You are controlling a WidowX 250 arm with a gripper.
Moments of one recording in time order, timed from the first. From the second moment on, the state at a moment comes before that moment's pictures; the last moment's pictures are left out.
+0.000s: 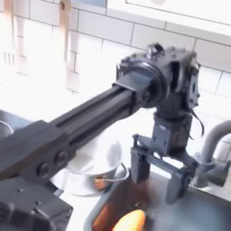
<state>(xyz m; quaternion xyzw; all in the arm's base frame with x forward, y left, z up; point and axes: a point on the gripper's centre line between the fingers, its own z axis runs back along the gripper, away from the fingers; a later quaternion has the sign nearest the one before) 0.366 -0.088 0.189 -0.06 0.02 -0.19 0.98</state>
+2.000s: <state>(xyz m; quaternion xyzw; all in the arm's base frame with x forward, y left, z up) 0.398 0.024 0.185 0.02 0.02 -0.06 1.00</state>
